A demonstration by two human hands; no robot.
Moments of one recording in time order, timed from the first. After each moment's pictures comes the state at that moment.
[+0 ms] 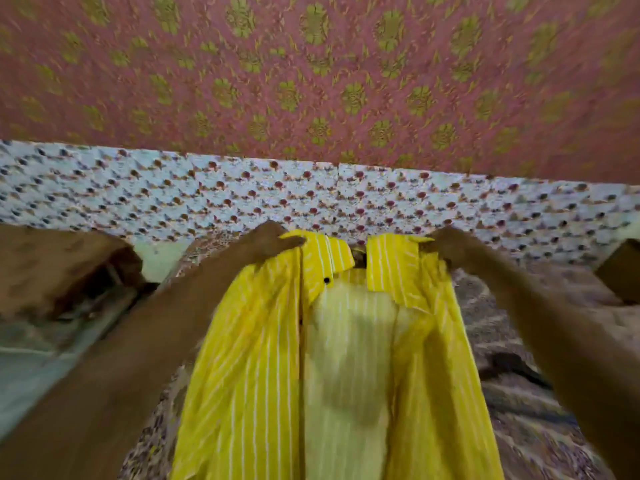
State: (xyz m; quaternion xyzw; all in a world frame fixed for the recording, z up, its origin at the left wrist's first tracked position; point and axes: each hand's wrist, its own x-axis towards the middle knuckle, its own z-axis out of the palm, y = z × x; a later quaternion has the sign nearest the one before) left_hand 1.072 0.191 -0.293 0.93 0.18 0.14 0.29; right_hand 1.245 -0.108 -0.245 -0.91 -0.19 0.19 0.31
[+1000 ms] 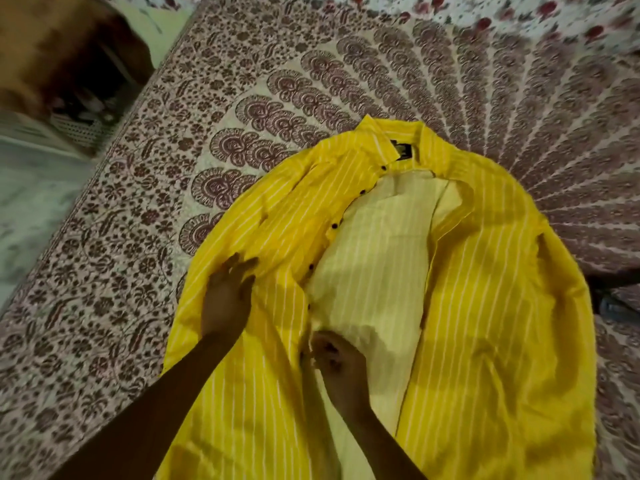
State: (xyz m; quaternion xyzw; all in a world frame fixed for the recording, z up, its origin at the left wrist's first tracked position) left_hand 0.880 0.131 -0.701 0.86 0.43 0.11 0.24; right_hand 0.957 -0.073 -0.698 -0.76 -0.15 0.38 0.50
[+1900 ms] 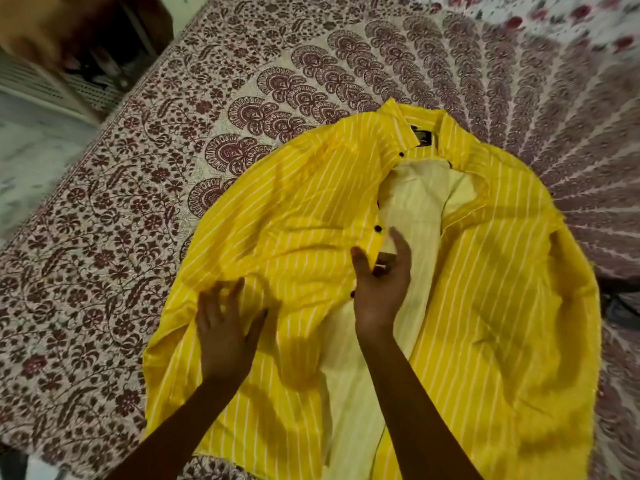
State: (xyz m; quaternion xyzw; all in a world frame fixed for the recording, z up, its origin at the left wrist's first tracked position) left_hand 0.816 0.041 -0.718 0.82 0.52 0.07 0.23; right_hand 1.011 -0.024 -0.650 -0.74 -0.04 0.15 0.66
